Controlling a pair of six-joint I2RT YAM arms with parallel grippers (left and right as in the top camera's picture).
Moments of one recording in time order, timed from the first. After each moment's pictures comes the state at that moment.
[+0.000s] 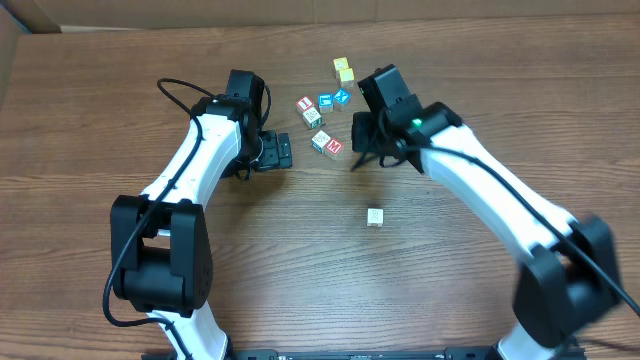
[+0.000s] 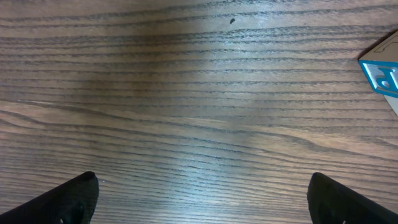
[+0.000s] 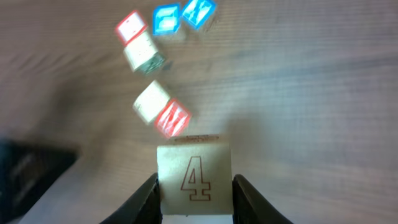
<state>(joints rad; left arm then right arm) -0.16 1.92 1.41 -0.91 0.01 -0.32 0.54 1.80 1.49 -0.73 0.01 0.52</state>
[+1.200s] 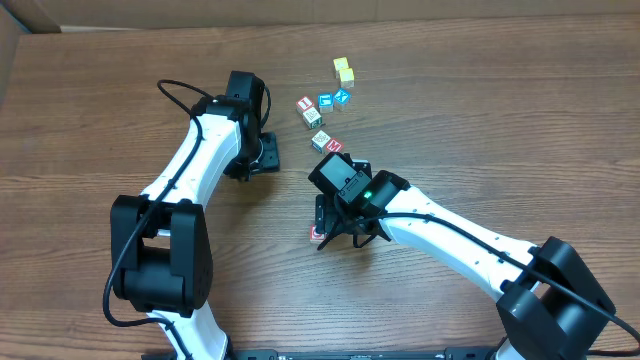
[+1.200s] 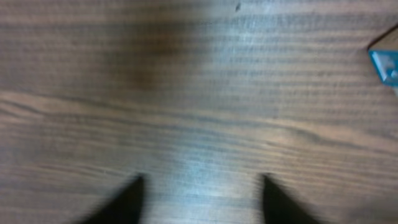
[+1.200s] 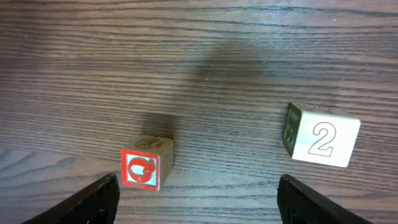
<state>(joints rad) -0.16 1.92 1.41 -0.95 0.01 -0.32 0.82 1.77 1.24 -0.77 0.02 0.83</state>
